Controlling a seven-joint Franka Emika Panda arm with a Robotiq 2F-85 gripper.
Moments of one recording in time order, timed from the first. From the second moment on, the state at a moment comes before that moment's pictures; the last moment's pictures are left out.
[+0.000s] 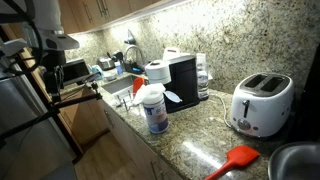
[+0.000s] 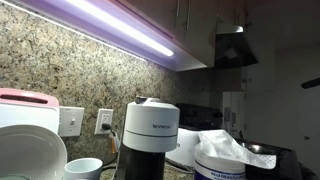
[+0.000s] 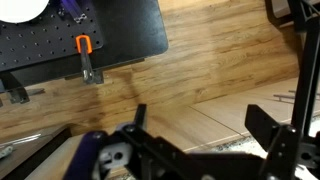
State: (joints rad) arm 0.20 -0.51 0.26 -2.55 0.44 1.91 0.48
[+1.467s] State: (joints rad) arm 0.03 -0.09 0.08 -2.24 0.50 2.55 0.75
